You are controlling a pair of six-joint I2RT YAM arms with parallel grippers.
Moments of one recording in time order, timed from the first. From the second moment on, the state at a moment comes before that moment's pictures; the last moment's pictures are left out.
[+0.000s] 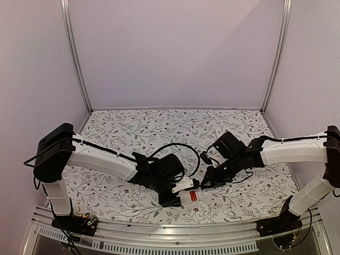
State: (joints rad) left arm -1.17 1.90 1.11 -0.32 0.10 0.22; right arm 0.88 1.49 0.85 -0.42 -0.38 0.59
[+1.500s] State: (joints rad) left arm -1.16 1.90 1.12 -0.34 0.11 0.23; right arm 0.80 1.38 0.57 0.07 -0.71 0.78
